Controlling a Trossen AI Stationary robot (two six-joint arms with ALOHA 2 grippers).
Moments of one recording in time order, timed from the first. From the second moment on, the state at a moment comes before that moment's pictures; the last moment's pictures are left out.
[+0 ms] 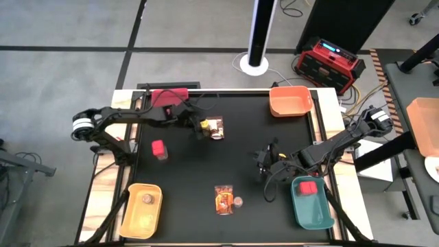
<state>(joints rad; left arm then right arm) 0.37 1.49 0.84 -0.16 -0.04 0.19 0.41 1.35 0.78 -0.10 0.77 0.16</state>
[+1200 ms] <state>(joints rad) 0.37 1.48 0.76 -0.01 -0.05 0.18 0.41 1.35 0.78 -0.10 0.77 0.16</state>
